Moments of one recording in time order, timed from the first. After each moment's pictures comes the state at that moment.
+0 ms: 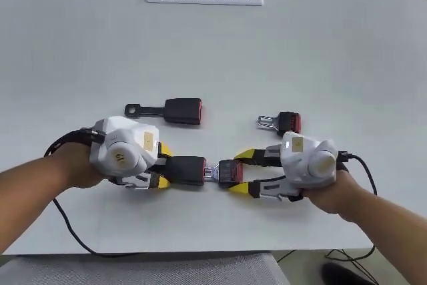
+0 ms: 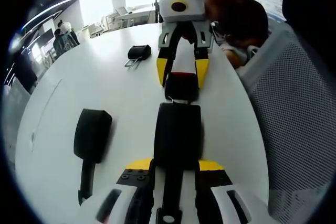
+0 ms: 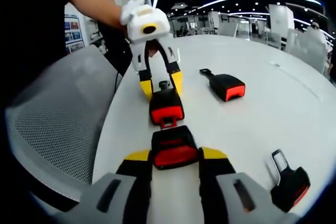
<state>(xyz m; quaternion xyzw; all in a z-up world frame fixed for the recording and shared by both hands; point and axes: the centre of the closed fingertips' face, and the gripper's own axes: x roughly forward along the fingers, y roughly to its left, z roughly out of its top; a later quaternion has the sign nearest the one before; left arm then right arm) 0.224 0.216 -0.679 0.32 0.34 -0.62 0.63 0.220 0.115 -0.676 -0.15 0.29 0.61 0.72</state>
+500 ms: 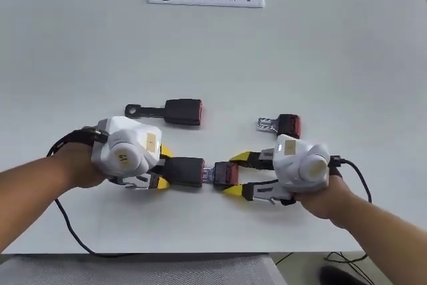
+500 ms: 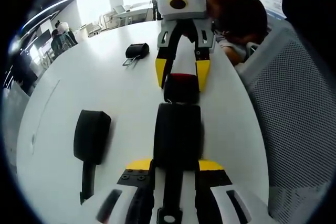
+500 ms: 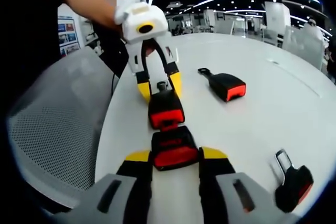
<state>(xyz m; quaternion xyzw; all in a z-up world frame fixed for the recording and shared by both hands) 0.223 0.217 -0.679 0.33 0.34 -0.62 0.63 0.219 0.126 -0.676 -0.13 0.30 0.60 0.73</state>
